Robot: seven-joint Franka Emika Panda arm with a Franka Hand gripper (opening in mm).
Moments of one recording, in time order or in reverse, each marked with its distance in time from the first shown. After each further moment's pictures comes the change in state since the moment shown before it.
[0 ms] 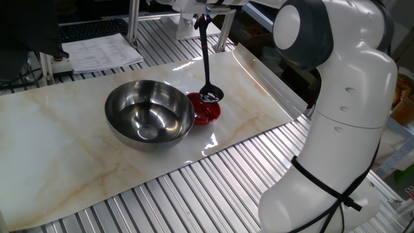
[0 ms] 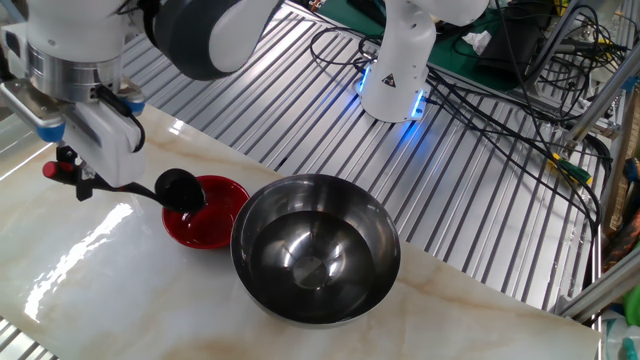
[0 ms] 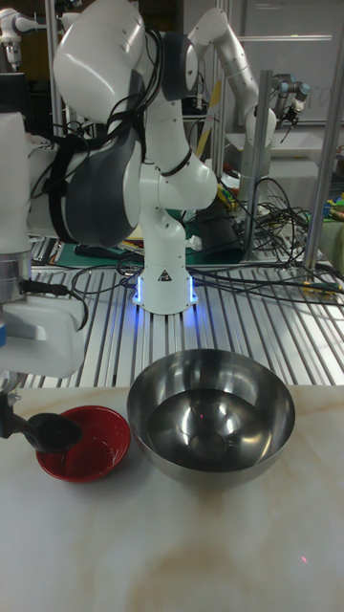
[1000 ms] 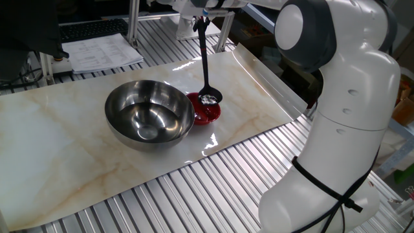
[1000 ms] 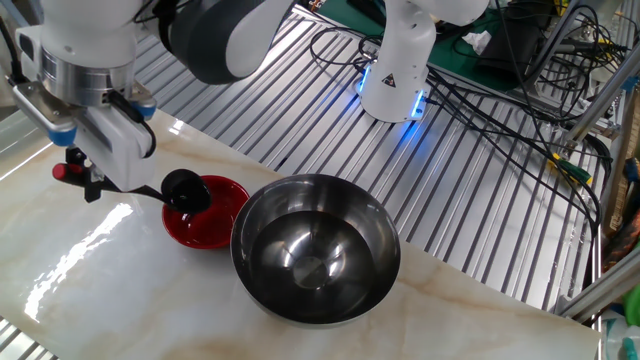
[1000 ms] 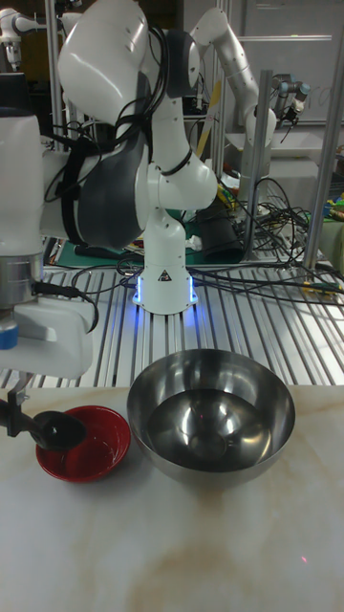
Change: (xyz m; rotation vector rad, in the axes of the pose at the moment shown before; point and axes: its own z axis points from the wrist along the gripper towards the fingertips) arm 0.006 0.008 0.000 0.021 0.002 0.010
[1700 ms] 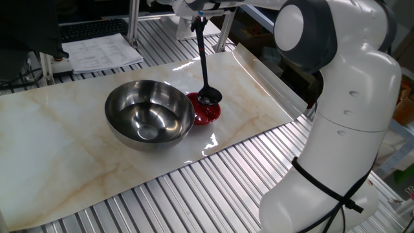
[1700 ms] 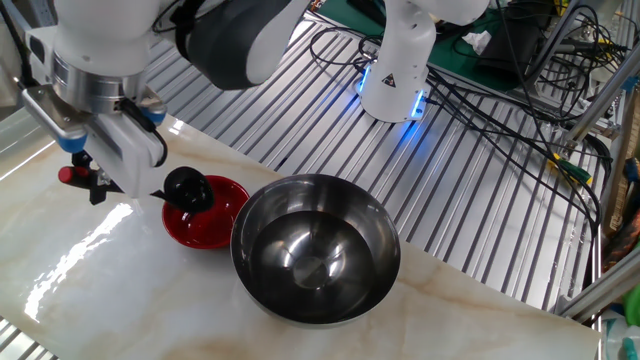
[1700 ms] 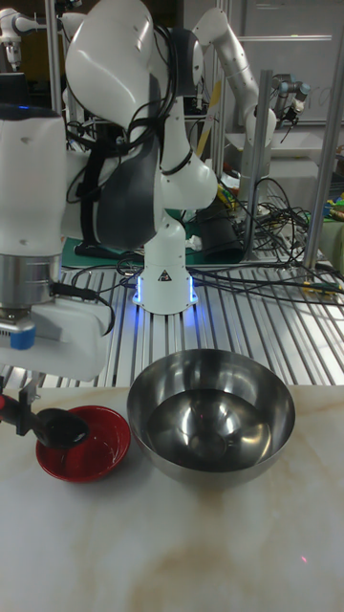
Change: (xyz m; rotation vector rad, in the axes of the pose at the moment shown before) arm 0.001 0.012 -0.004 0.048 -0.002 0.002
